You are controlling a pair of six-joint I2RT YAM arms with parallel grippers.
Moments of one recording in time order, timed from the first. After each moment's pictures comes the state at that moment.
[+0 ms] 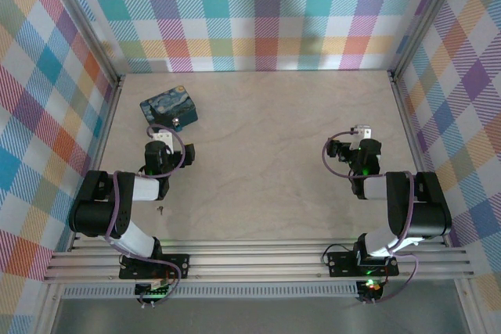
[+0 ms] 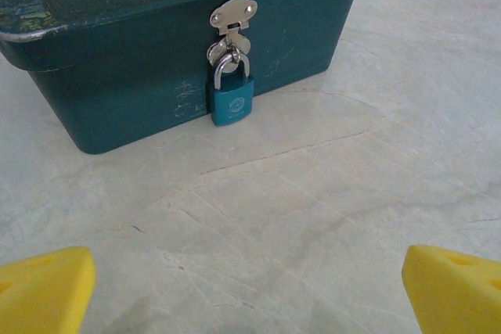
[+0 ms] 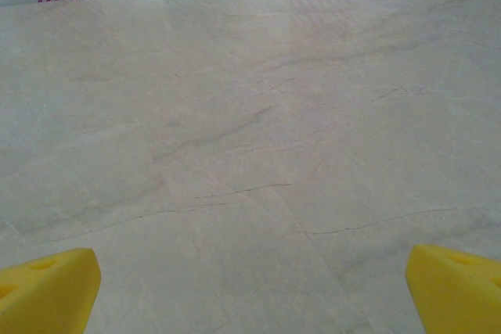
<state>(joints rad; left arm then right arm) -0.06 1.57 0.41 0.68 -0.04 -0.10 0.00 1.53 0.38 0.76 -0.05 0.08</state>
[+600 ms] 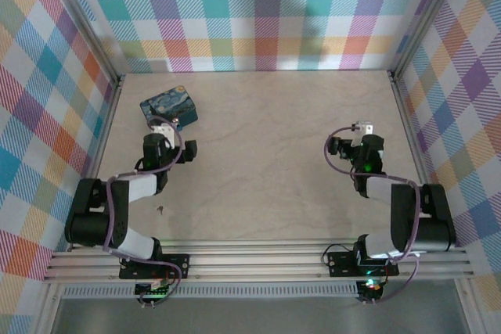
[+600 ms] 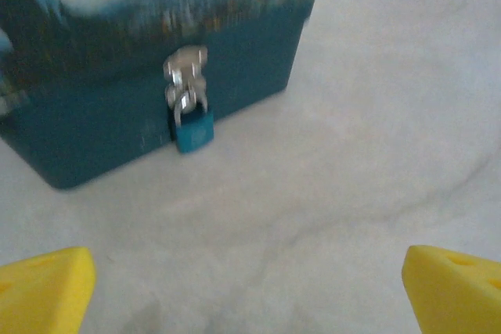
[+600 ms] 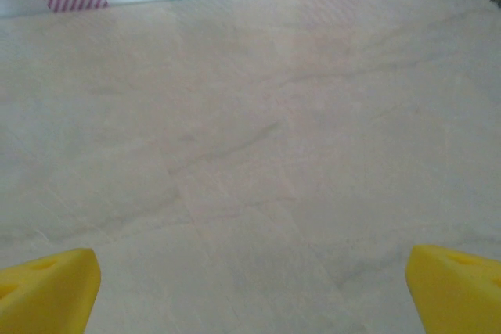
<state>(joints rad) -0.06 1.44 0.54 0.40 0.03 -0.08 0.00 1.38 0.44 0.54 -0.07 0.07</state>
